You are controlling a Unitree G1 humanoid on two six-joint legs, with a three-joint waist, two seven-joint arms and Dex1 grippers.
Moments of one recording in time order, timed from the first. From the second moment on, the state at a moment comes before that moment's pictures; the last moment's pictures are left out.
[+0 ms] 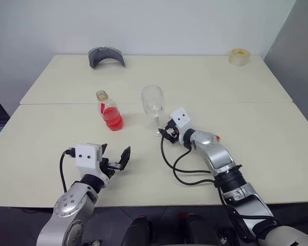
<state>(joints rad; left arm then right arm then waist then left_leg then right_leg) 0.21 0.28 0.16 -0.68 -0.41 0.62 -0.18 -0.61 -0.11 0.25 0.24 -0.02 0.44 0.44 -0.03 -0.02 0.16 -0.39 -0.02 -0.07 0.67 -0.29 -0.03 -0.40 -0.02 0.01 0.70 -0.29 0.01</state>
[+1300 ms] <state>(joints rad) -0.28 0.29 0.21 -0.17 -0.22 0.43 -0.10 -0.30 -0.50 -0.09 -0.71 0.74 0.89 0.62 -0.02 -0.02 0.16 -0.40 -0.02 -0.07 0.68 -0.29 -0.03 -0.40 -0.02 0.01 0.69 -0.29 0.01</state>
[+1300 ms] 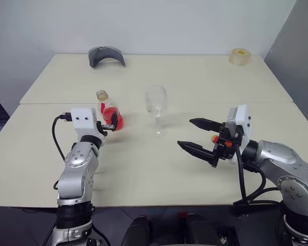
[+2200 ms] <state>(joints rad) -0.55 0.29 0.17 0.44 -0.17 0.04 -0.29 -0.31 -0.51 -0.06 -0.74 0.81 0.90 0.46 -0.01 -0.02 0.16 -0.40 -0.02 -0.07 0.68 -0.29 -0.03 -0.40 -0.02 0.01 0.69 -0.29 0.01</state>
